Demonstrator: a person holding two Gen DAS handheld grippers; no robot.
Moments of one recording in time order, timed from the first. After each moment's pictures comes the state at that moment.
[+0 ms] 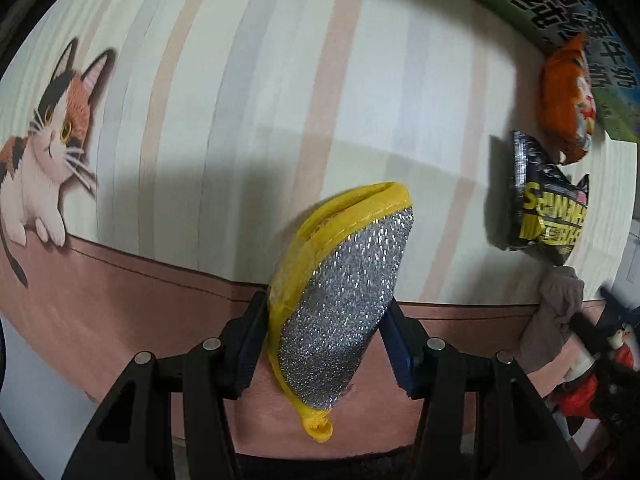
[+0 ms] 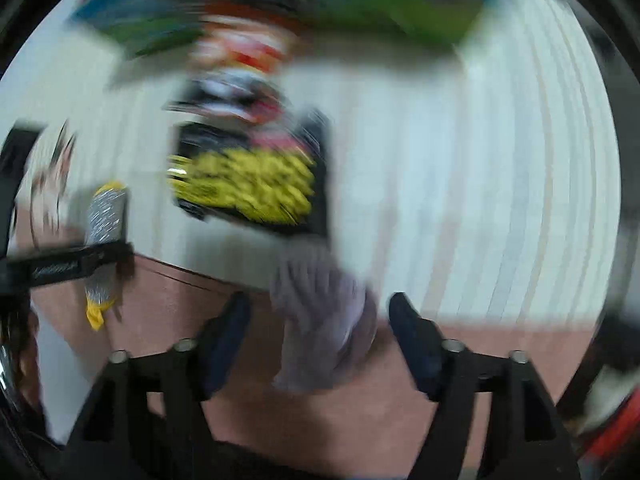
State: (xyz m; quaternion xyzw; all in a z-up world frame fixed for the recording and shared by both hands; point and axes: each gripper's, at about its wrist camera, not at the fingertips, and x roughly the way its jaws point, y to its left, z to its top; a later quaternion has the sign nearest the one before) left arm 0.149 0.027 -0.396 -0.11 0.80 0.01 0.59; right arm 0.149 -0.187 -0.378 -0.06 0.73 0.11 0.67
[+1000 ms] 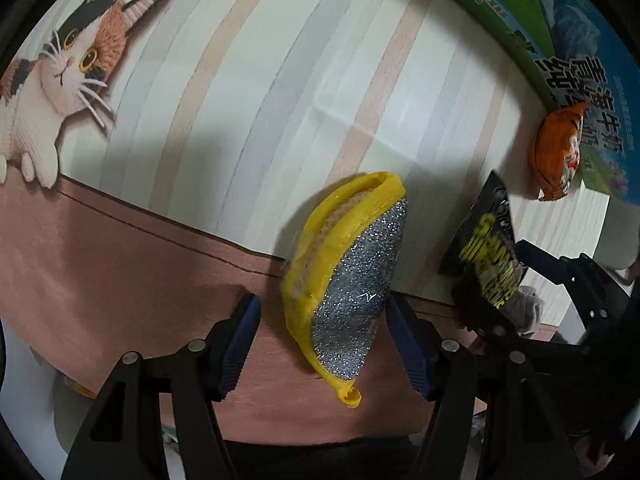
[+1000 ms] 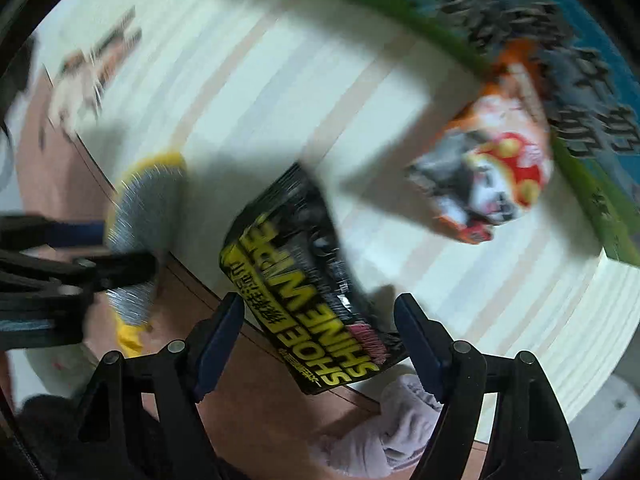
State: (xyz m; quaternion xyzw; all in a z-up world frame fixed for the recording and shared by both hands) left arm 0.098 0.055 -0.399 -0.22 0.79 0.02 0.57; right arm 0.184 -0.054 -0.424 -0.19 0.74 0.23 0.60
